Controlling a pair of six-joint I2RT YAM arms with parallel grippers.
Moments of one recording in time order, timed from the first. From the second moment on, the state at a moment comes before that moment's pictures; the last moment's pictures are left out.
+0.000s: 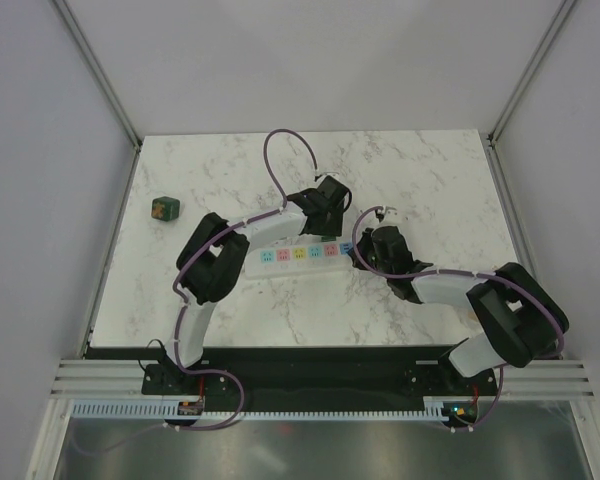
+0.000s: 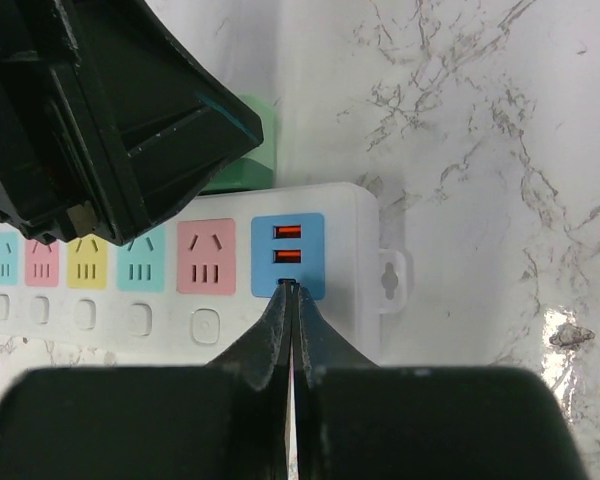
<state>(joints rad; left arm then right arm) -0.76 2.14 1.61 -0.43 -0.25 -0.53 0.57 1.49 0.53 0.41 0.13 0.64</state>
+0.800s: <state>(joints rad) -0.77 2.18 1.68 -0.46 -0.33 -0.60 0.57 1.58 0.57 0.49 0.11 0.70</state>
